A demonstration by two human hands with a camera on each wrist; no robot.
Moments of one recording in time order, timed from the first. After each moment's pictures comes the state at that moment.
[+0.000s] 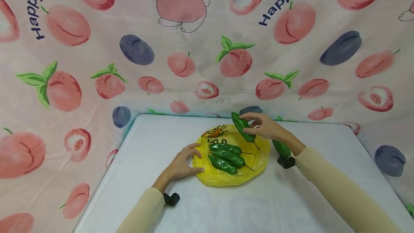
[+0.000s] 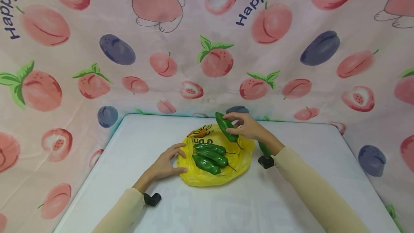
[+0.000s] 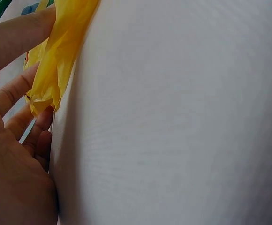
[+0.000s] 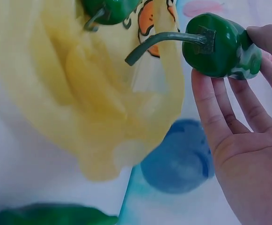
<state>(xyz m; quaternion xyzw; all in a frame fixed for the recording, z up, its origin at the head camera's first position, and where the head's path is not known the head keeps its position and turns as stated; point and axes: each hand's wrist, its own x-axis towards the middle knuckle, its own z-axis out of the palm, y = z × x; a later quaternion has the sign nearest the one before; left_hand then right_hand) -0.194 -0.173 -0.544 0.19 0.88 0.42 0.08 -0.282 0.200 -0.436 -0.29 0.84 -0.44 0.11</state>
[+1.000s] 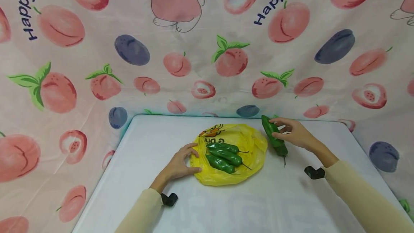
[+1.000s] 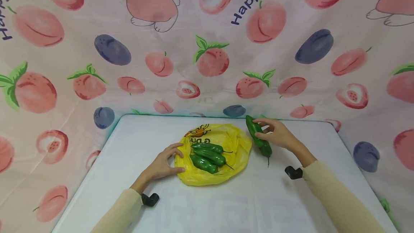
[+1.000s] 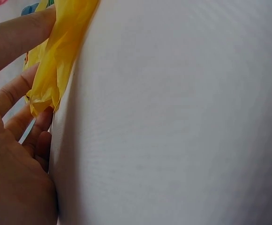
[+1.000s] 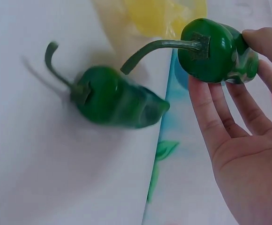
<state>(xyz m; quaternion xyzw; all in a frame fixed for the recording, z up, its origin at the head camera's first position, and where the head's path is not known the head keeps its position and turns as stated) -0.195 -0.172 -0.548 0.18 0.89 0.42 0.08 -0.246 0.301 -0.448 -0.18 0.90 -0.40 0.06</state>
